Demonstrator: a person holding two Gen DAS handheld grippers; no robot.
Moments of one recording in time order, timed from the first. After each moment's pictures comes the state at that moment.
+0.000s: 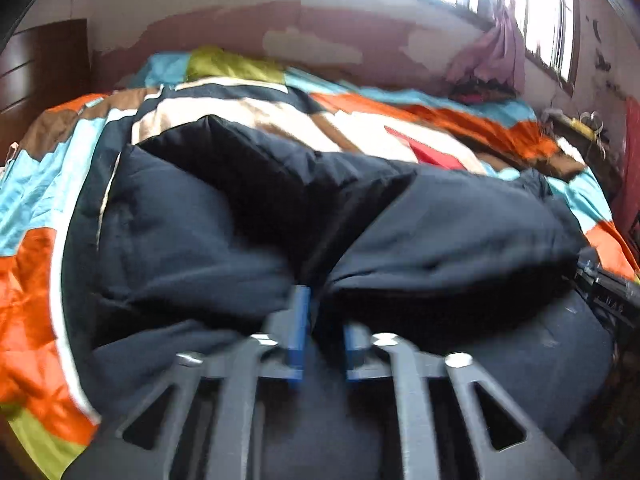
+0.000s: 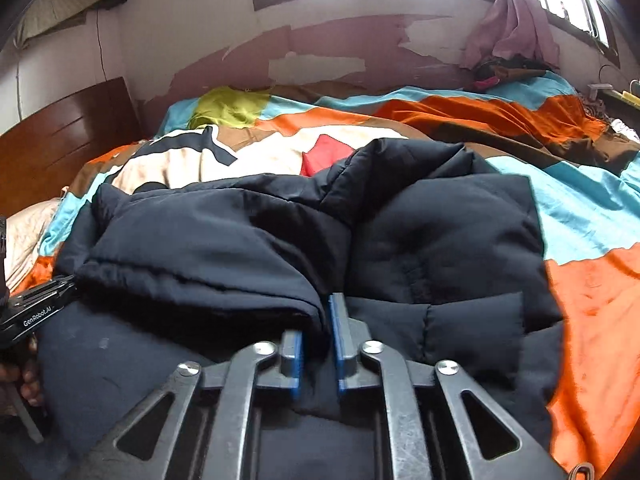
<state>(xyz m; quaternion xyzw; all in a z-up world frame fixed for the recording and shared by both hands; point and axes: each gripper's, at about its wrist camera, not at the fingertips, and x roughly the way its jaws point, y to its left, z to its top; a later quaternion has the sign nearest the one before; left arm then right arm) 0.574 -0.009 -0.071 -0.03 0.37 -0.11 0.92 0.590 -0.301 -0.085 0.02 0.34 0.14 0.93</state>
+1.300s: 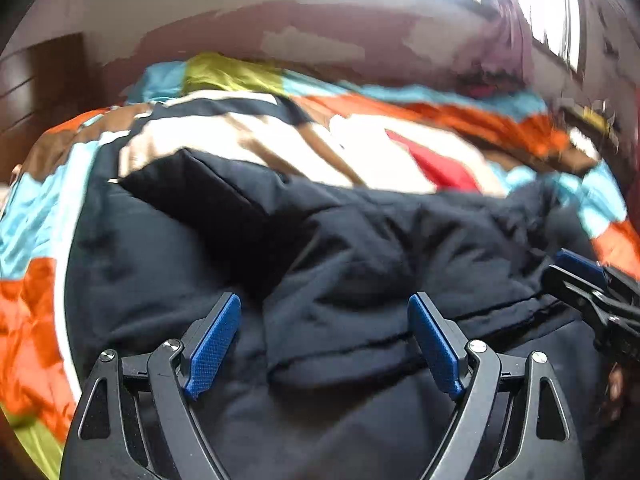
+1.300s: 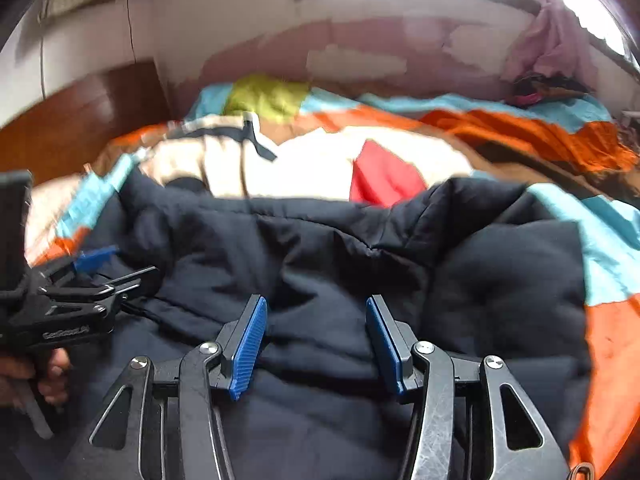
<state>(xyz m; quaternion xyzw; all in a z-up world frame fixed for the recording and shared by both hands) 0.582 -0.035 -0.054 -0.02 0.33 -0.07 0.94 0.601 -0.264 -0.067 0.00 0.33 0.19 0.92</state>
